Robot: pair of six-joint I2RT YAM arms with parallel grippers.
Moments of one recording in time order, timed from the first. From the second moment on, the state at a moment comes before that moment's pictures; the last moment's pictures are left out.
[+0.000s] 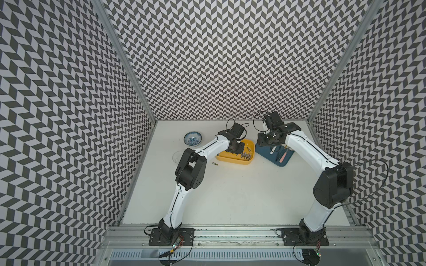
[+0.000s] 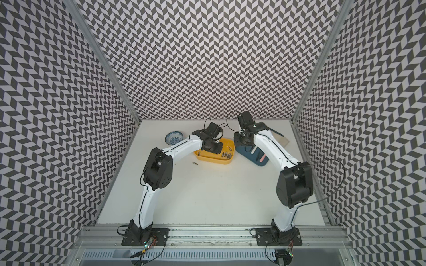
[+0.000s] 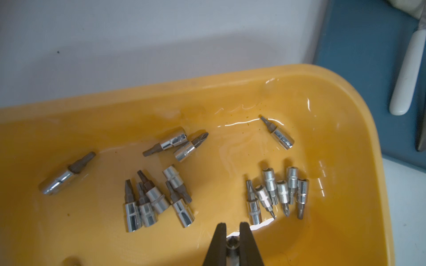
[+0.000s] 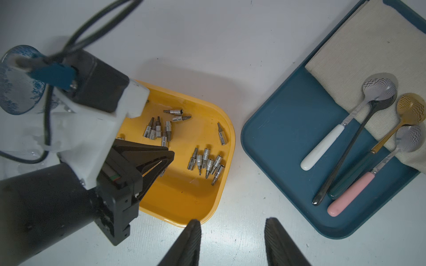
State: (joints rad) left arm -0.64 2.28 1.93 -0.71 0.06 -0.26; right arm 0.36 1.77 1.63 -0.90 0.00 0.29
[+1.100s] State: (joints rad) left arm -0.46 1.92 1.90 -0.79 0.02 -0.29; right arm 0.48 1.69 1.53 -0.83 -0.04 0.30
